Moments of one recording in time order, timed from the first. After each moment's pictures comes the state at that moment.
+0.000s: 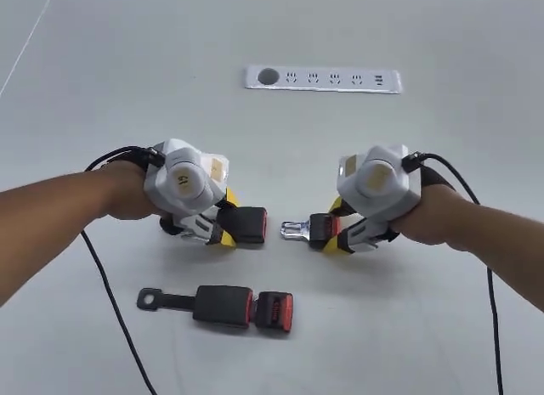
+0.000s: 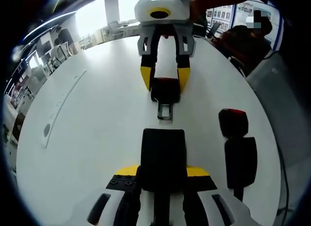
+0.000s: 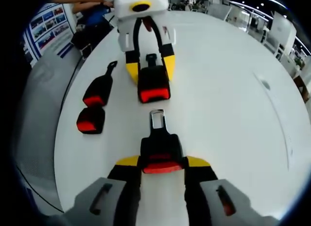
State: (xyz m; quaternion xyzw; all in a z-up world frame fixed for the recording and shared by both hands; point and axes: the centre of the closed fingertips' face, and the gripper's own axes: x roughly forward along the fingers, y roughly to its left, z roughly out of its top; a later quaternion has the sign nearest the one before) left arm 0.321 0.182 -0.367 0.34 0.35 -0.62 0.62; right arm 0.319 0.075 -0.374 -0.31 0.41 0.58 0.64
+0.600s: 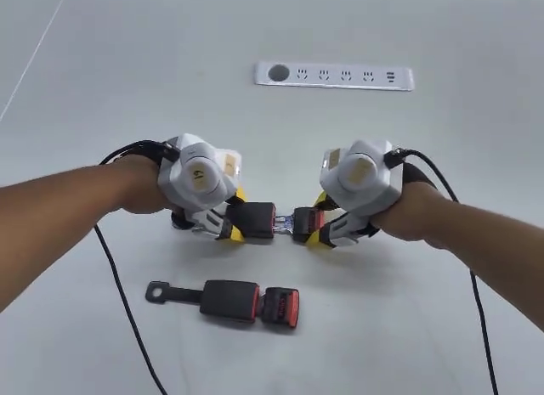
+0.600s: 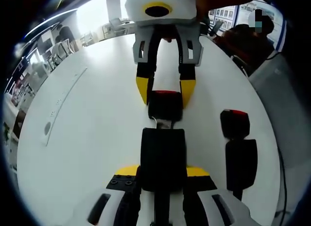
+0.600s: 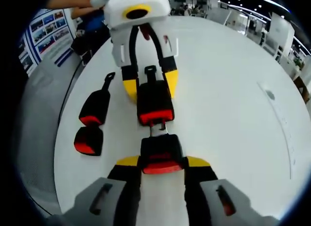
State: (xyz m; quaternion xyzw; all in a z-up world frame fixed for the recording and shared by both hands) left arm 0.327 0.186 -0.375 0.34 0.36 -0.61 0.62; right arm 0.321 0.110 -0.375 -0.29 0.40 0.58 0.65
